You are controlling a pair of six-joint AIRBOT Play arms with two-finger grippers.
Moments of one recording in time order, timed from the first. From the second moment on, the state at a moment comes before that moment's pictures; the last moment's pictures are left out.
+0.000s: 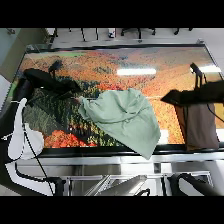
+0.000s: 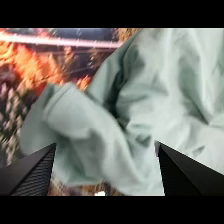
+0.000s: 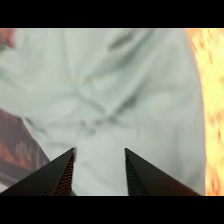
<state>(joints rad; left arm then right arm) 0.02 -1.69 1.62 -2.16 1.30 1.69 -0.21 -1.12 1.05 2.27 -1.27 -1.82</state>
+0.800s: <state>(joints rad) 0.04 -1.83 1.46 -2.17 1.29 1.86 -0.29 -0.63 0.16 2.29 -1.22 -1.62</state>
